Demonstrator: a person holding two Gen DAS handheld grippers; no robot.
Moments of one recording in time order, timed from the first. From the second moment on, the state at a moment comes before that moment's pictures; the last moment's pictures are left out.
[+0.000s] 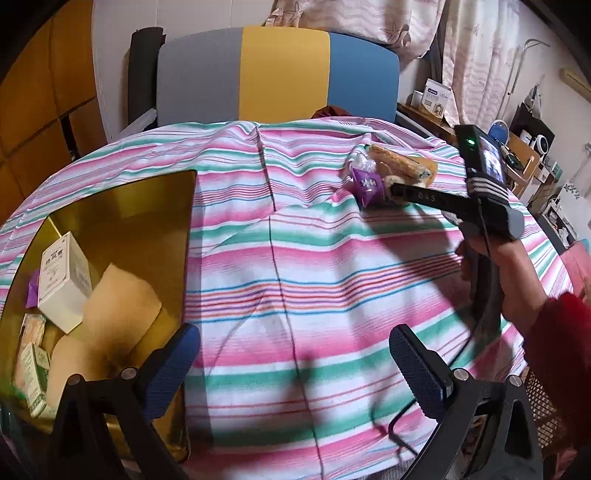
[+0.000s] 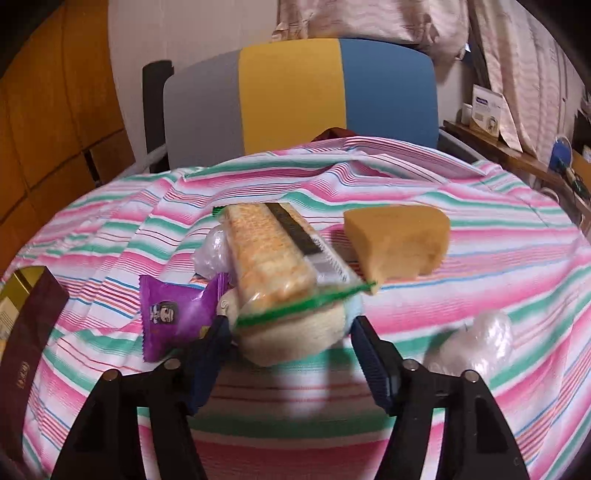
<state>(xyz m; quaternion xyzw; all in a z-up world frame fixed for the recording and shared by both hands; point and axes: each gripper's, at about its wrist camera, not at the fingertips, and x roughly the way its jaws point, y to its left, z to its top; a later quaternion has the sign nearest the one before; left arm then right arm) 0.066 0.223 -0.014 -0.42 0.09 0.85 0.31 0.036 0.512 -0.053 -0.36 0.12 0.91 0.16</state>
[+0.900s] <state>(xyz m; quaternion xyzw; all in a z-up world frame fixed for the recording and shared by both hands) -0.023 0.403 -0.030 -0.37 0.10 0.86 0.32 0.121 0.507 -0.058 -0.28 0.20 0.90 0.27</state>
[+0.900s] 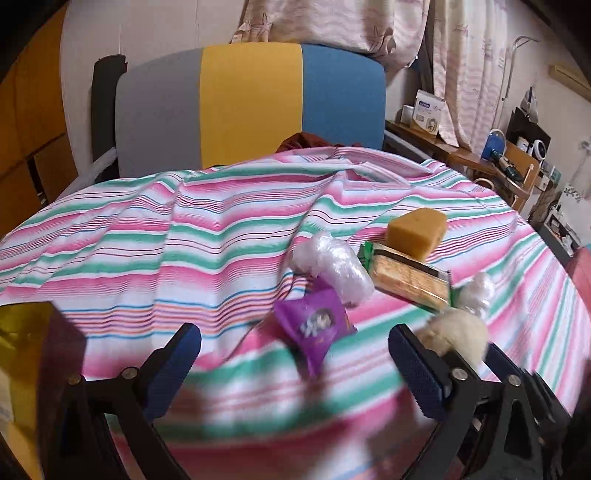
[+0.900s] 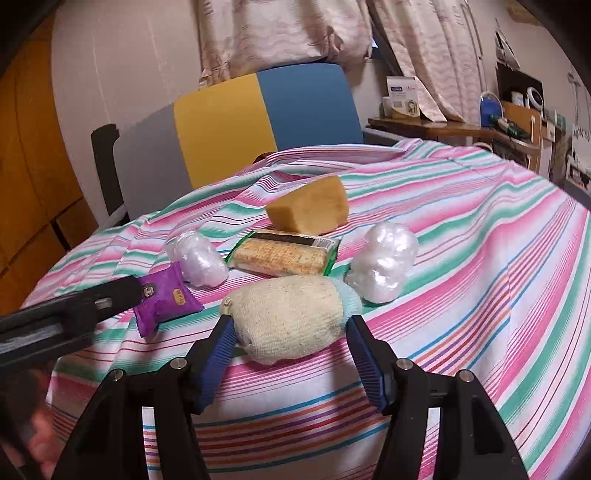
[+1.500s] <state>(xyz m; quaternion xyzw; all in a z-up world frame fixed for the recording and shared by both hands) -0.016 0.402 -0.052 -0.30 0.14 0.88 0.34 0.125 0.510 -0.061 -0.27 0.21 0.90 0.27</state>
